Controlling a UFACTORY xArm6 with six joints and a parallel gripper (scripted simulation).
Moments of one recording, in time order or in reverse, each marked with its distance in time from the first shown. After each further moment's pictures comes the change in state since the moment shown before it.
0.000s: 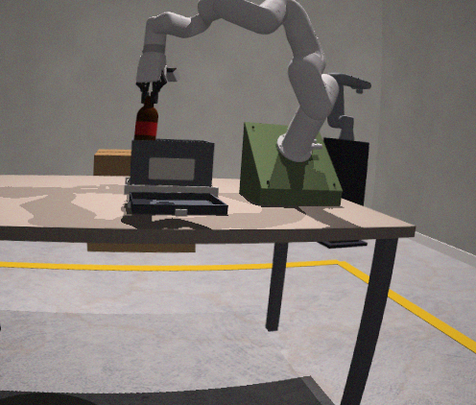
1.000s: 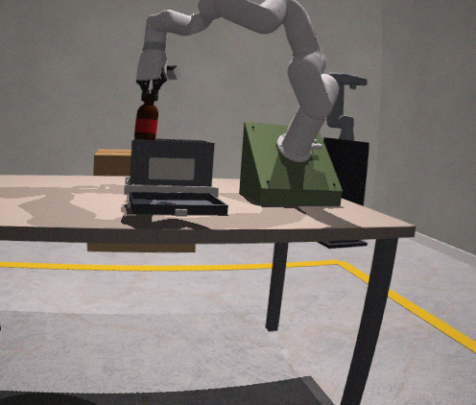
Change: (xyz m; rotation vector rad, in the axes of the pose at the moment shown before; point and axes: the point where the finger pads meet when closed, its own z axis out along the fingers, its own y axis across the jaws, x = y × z) arm 0.000 0.000 -0.008 0.000 0.000 0.000
